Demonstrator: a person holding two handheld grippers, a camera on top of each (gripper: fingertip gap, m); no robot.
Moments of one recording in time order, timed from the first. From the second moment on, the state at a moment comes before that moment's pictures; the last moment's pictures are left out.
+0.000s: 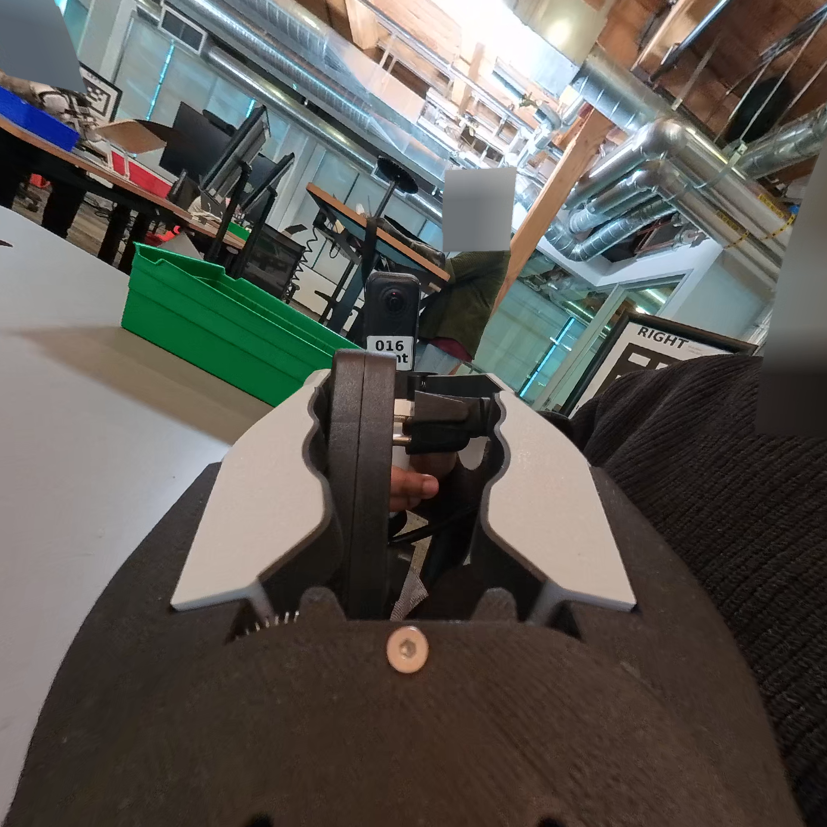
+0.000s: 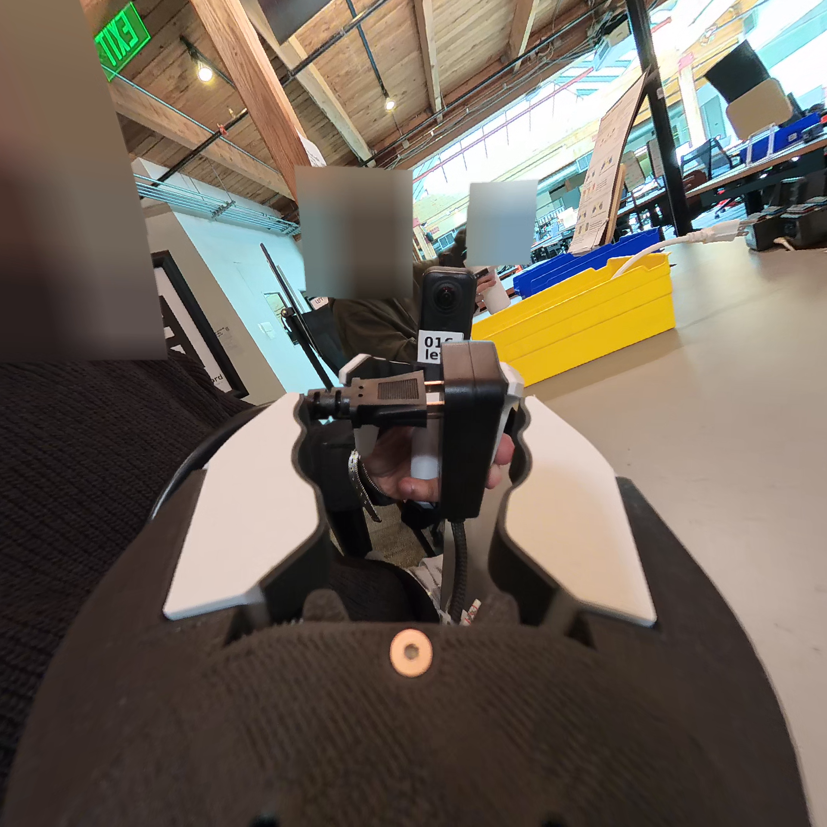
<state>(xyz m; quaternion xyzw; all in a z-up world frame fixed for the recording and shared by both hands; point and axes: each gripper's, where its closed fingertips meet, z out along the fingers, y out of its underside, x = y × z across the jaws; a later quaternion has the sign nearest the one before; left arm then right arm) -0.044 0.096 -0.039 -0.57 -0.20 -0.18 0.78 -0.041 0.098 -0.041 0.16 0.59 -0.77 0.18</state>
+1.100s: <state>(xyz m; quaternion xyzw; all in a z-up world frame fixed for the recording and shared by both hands) -0.081 0.067 -0.043 -0.56 -0.29 -0.02 0.78 -0.052 0.114 -0.026 0.18 0.61 -0.76 0.10</state>
